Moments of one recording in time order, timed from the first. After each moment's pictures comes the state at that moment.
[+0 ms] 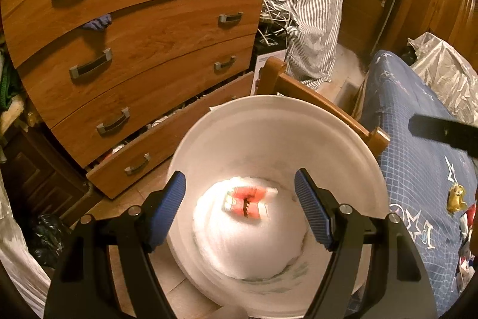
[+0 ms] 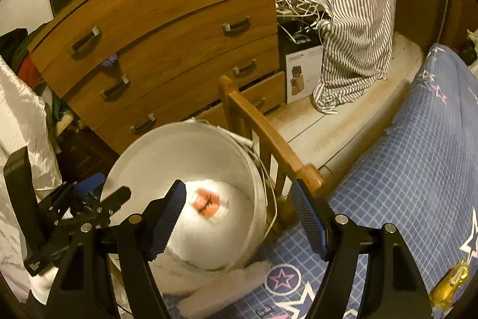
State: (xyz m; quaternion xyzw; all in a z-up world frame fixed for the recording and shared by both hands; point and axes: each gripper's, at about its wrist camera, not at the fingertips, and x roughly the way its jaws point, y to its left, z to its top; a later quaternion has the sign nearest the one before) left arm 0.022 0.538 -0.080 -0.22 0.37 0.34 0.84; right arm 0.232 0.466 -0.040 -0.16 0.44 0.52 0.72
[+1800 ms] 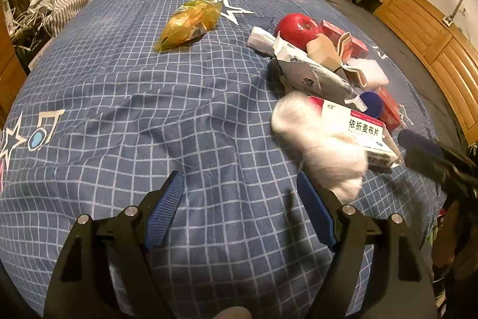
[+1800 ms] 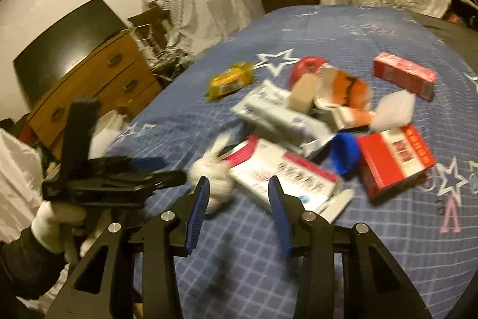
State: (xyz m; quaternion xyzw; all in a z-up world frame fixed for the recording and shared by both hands) left arm 0.183 0.119 -0.149 -0.08 0.49 -0.06 0.87; right arm 0.207 -0.144 -0.146 0.05 0.40 0.35 0.85
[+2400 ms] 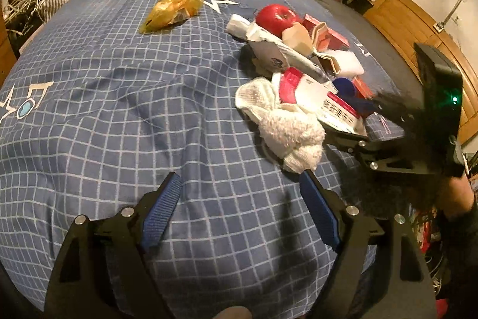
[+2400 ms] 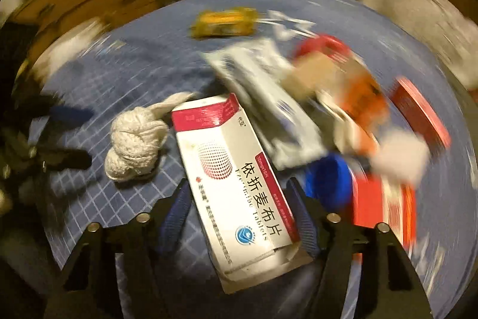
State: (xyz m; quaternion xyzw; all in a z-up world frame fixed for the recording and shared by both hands) left arm 0.154 0.102 -0.146 -0.11 0.50 -0.08 0.86; right arm 0.251 -0.138 -0.184 -0.14 0.45 0.33 0.82
